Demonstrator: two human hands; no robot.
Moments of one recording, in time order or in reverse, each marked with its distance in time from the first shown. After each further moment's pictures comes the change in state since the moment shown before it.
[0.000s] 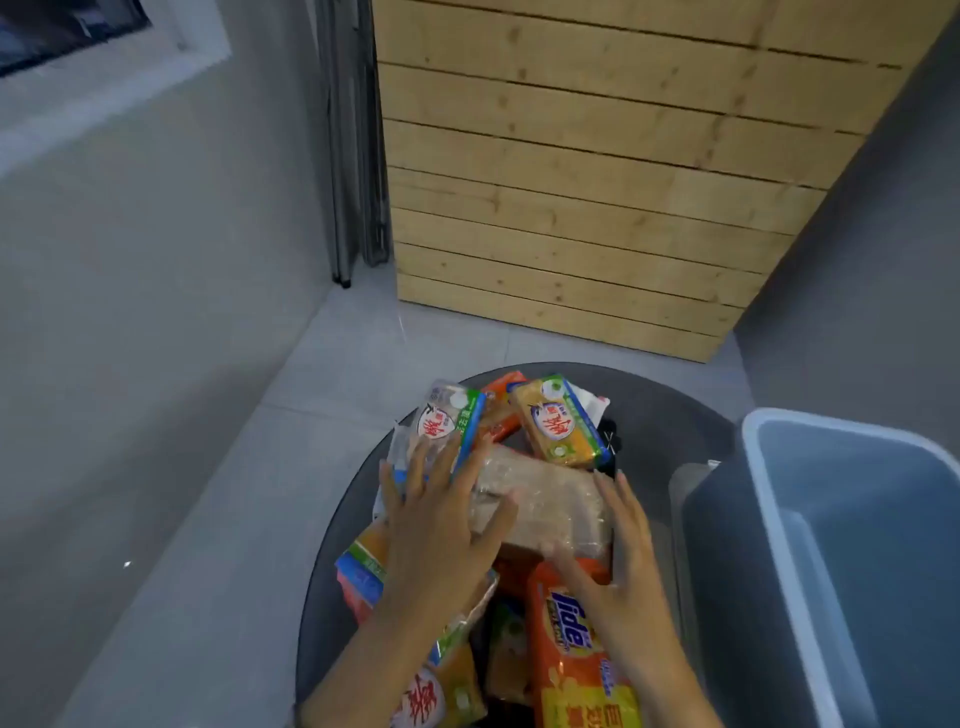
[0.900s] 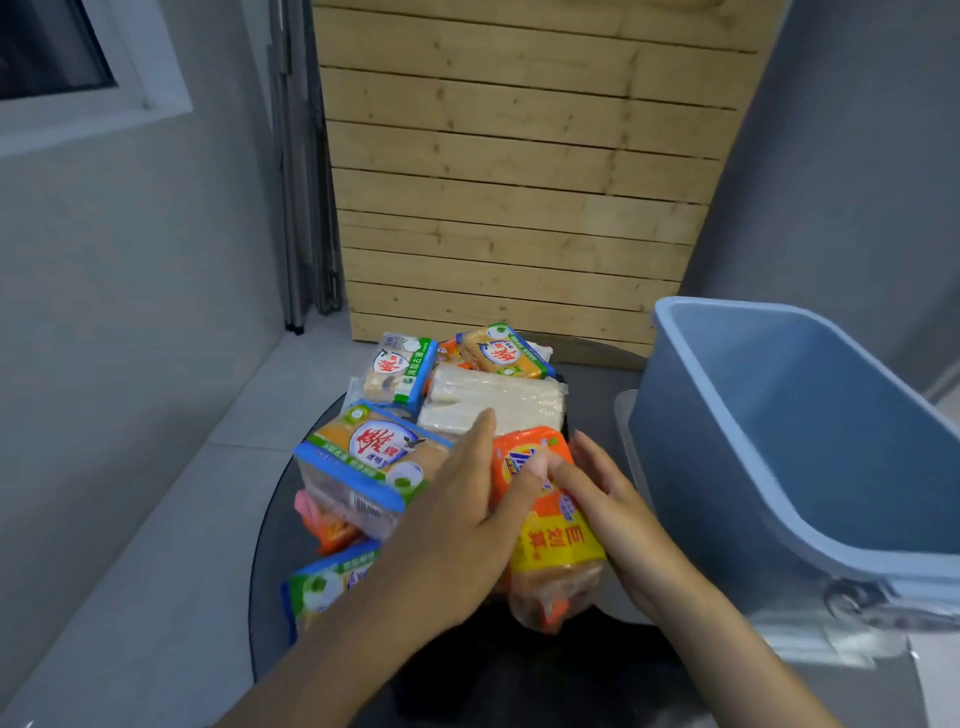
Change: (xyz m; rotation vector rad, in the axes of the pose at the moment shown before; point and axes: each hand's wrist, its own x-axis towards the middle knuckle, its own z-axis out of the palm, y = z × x) left_hand -0.098 0.016 0.026 -0.488 -0.172 0.280; right_hand -0.049 0.045 -0.012 0.509 -0.136 0.052
